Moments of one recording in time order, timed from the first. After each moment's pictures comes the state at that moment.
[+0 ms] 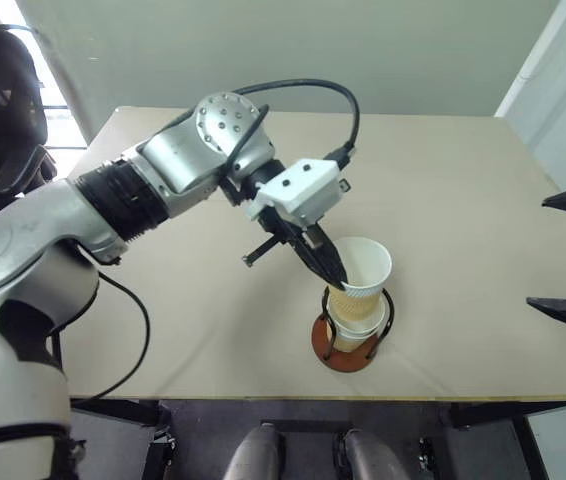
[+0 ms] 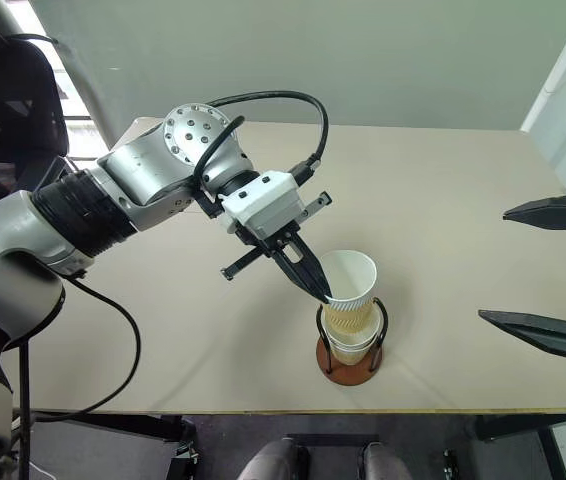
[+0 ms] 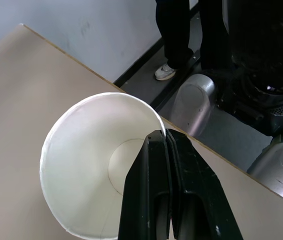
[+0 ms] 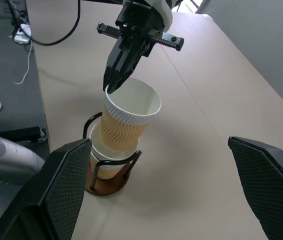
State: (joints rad) left arm -1.59 0.81 -1.20 0.33 -0.98 -0.19 -1.58; right arm -0.17 -1.31 -1.09 -0.68 1.07 1.12 1.20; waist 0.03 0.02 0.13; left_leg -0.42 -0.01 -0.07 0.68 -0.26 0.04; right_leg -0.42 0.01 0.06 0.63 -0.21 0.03
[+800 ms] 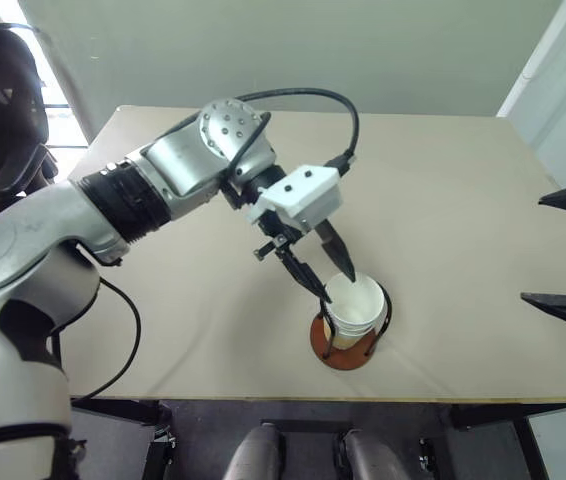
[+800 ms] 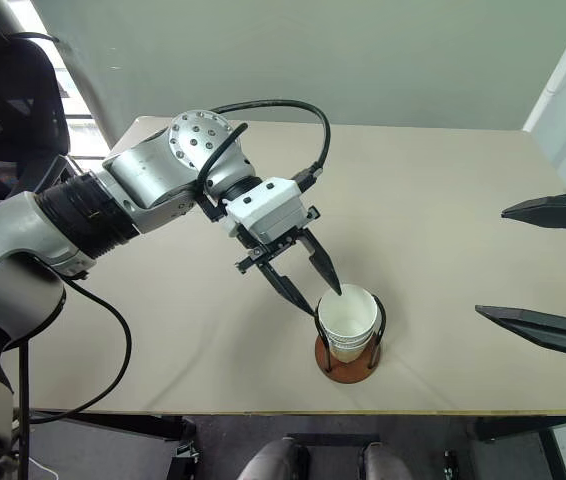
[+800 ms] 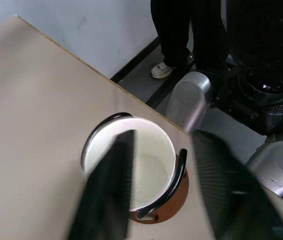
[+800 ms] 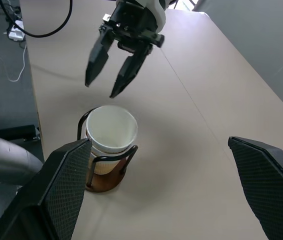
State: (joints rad) left arm -1.59 0.80 -1.21 0.32 -0.97 -0.19 -1.58; right arm -0.15 -1.31 -1.07 -0.68 1.06 1.07 1.19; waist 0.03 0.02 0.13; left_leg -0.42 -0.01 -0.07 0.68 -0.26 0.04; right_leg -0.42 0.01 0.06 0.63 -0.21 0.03
